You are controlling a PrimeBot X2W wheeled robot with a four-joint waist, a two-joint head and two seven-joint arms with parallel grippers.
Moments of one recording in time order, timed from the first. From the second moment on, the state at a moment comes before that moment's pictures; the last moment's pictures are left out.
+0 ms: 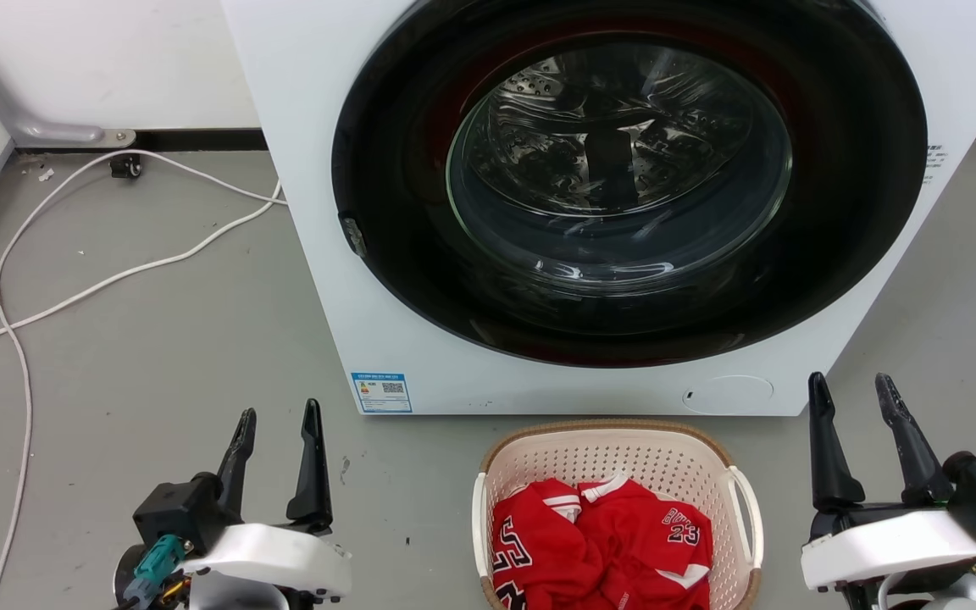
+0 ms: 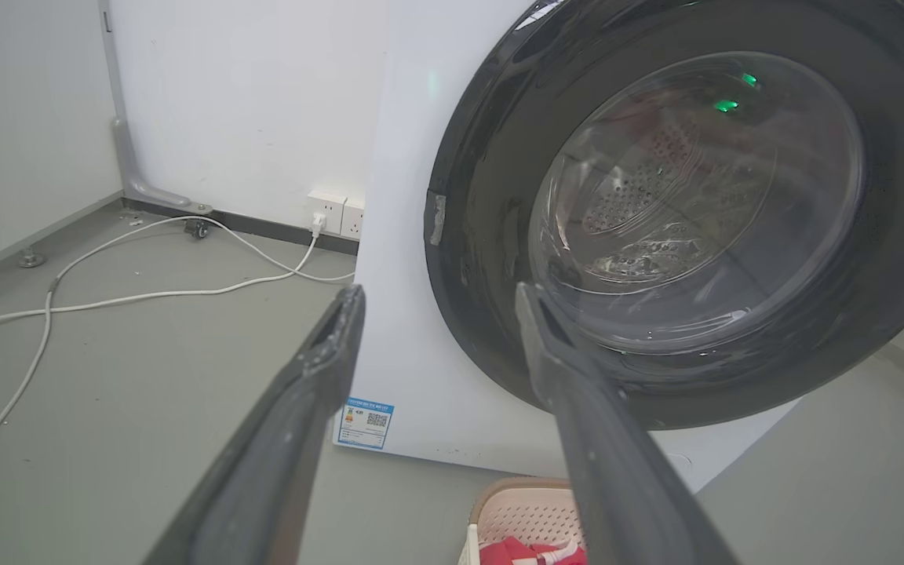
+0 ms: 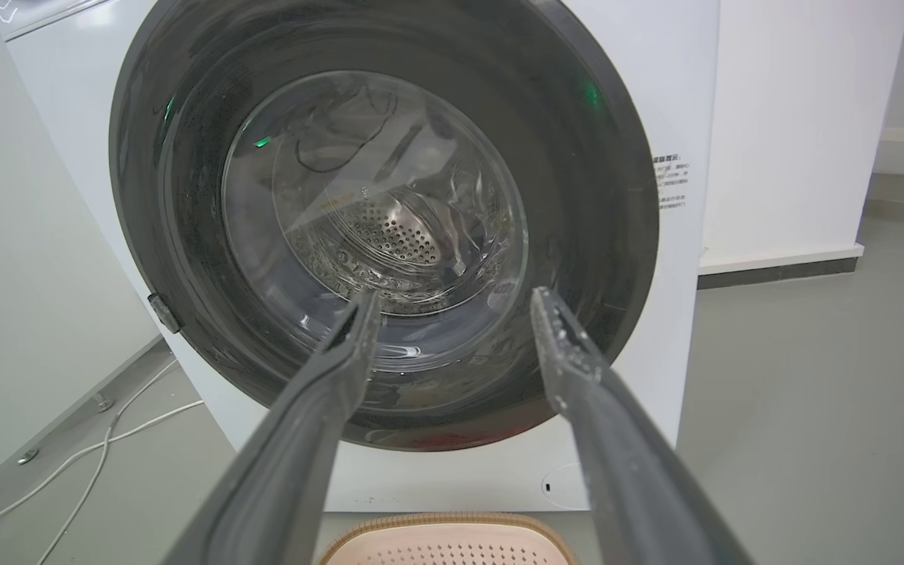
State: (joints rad) left arm -0.02 0.05 -0.05 0.12 -0.31 -0.01 -0.20; right arm 0.00 -0.05 -0.03 0.05 0.22 0.13 -0.20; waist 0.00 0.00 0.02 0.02
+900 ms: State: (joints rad) left arm 0.00 0.05 -0.06 0.11 -0.15 -0.01 -0.25; right arm 0.02 -0.05 -0.04 0.04 0.05 0.13 -0.25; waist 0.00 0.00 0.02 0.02
